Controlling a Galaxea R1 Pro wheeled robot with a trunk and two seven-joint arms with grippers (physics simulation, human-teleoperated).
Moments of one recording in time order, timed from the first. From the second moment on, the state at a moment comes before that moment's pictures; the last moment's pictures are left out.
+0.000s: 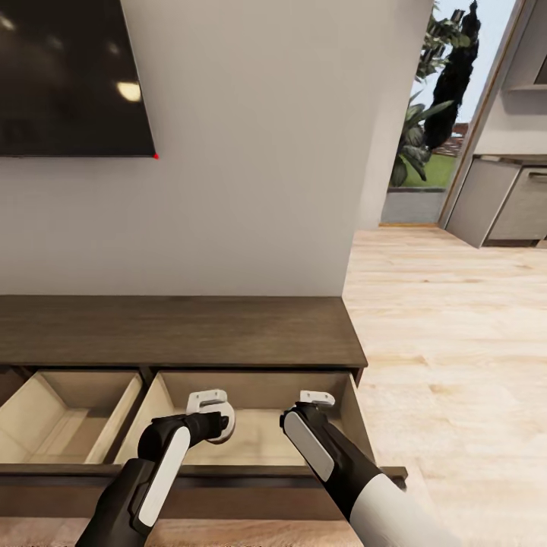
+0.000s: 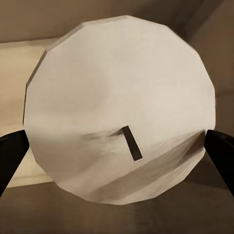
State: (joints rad) left arm -0.35 -0.06 -0.15 -1.38 0.38 0.90 0.32; right arm -0.64 0.17 0.58 -0.85 -0.84 0.59 -0.87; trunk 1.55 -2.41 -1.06
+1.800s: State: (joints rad) left arm -0.35 -0.06 -0.16 -1.38 0.37 0.95 0.32; right arm -0.64 0.17 0.58 -0.86 -0.84 0.59 -0.87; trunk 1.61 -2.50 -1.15
